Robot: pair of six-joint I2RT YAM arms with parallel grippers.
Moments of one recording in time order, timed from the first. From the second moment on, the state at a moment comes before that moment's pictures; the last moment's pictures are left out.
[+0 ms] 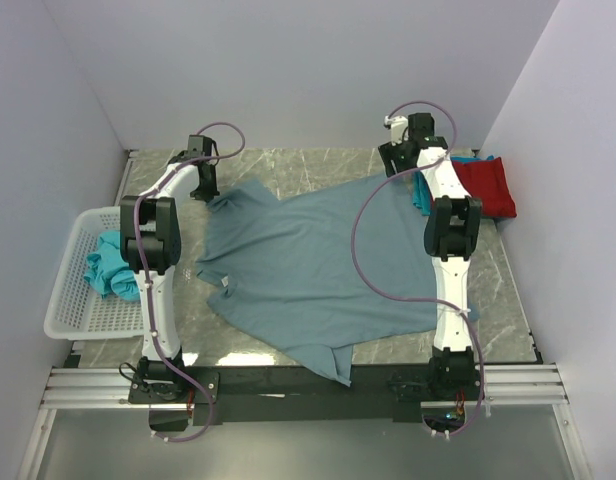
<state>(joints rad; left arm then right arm) -0.07 2.25 1.82 -0.55 -0.18 -0.15 0.02 2.58 2.42 -0.70 -0.15 -0.37</state>
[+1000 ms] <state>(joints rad) -0.08 2.25 1.82 -0.56 -0.21 -0.13 0.03 2.66 2.45 -0.63 -0.13 -0.82</state>
